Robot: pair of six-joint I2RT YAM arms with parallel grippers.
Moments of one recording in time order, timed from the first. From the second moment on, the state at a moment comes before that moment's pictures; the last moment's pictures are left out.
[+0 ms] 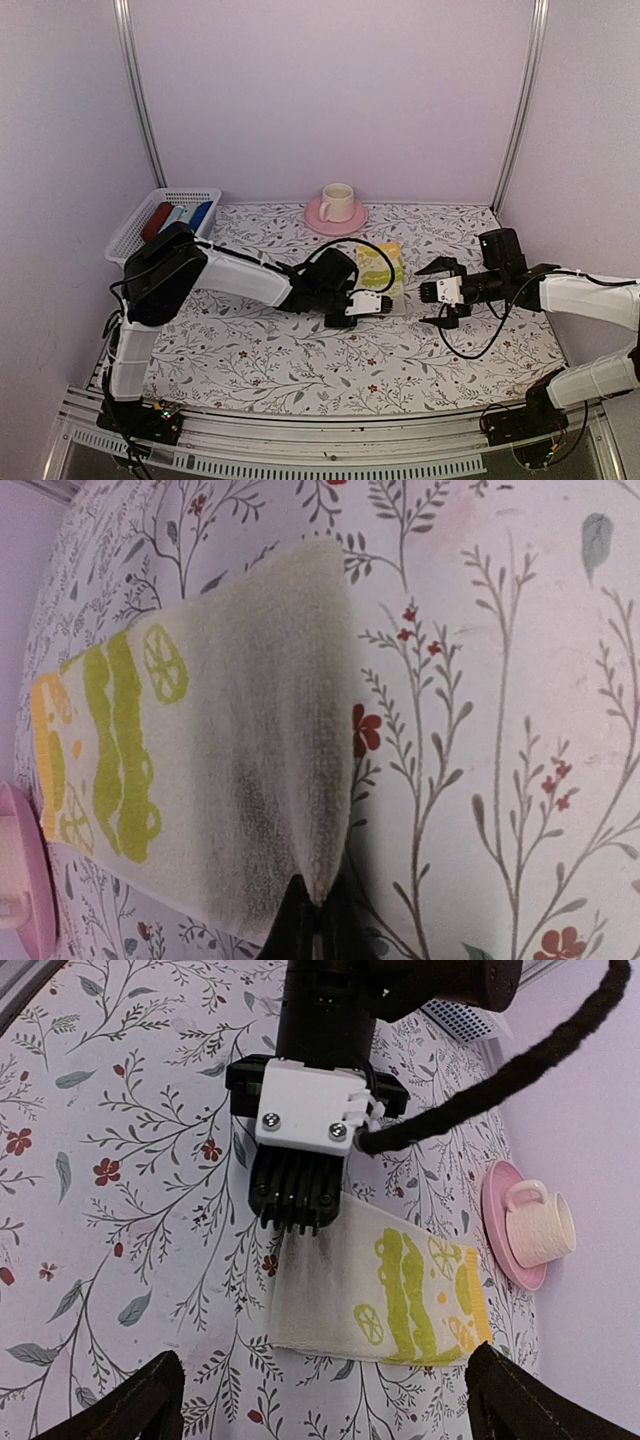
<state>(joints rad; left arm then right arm) -0.97 2.22 1.42 0.01 0.02 0.84 0.42 1.23 0.62 -0.10 -0.58 -1.21</state>
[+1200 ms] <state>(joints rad) -0.86 2.20 1.51 -0.26 0.52 0.53 0.54 1.56 0.62 0.10 -0.48 -1.15</state>
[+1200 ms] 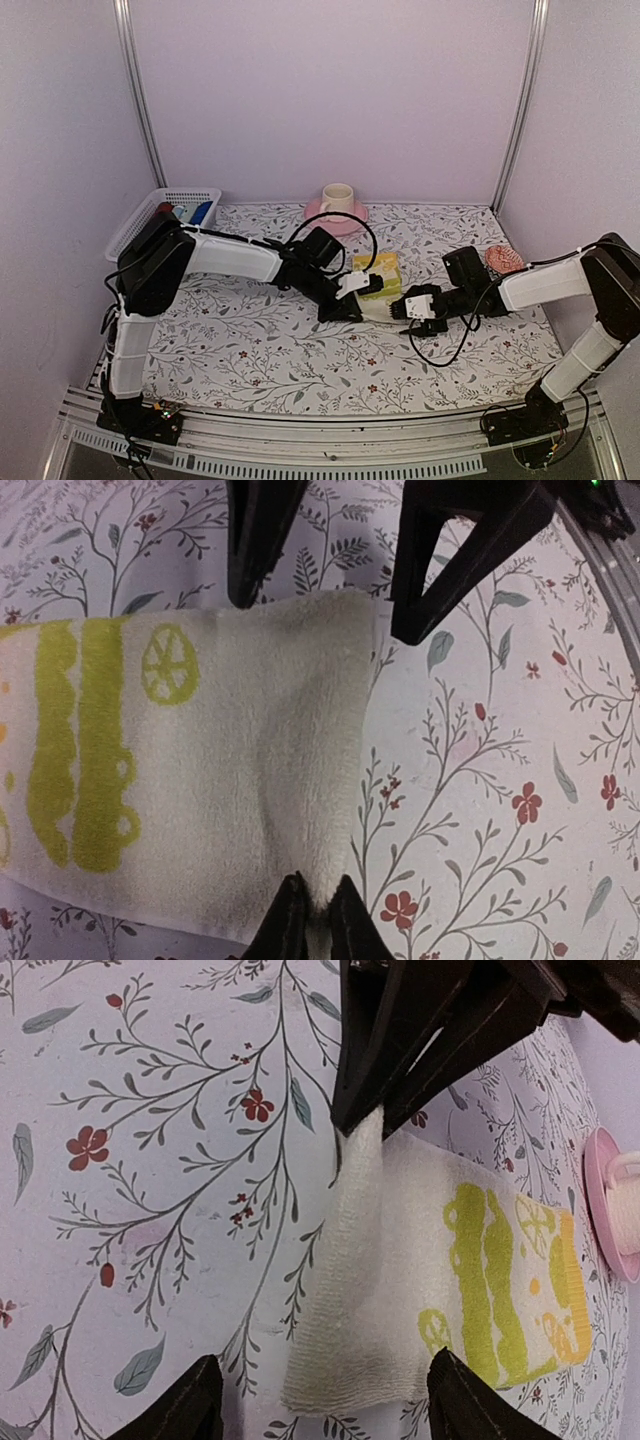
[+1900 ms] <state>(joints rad) -0.86 2.21 1.54 -0.28 0.53 0.52 0.57 1.62 0.68 0.04 -0.45 -1.10</state>
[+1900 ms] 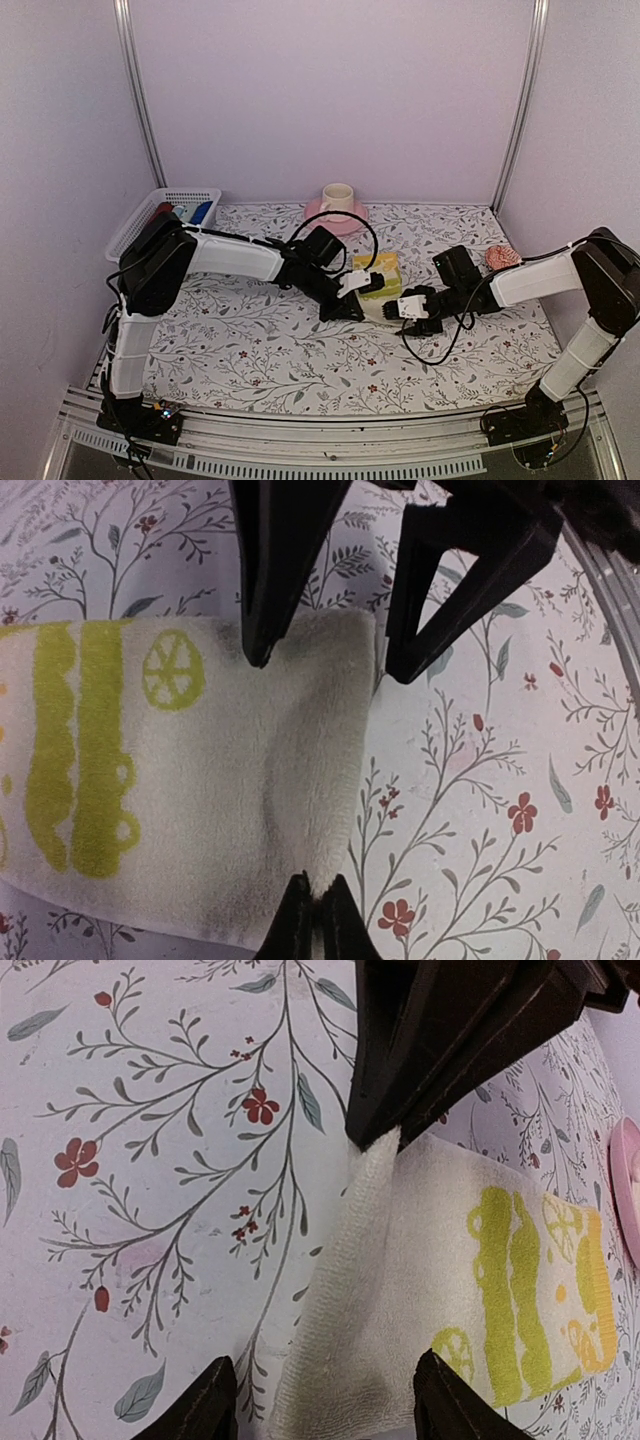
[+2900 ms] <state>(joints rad) -0.83 2.22 1.48 -0.22 0.56 0.49 0.49 1.69 0.87 -0.21 -0.52 -1.03</state>
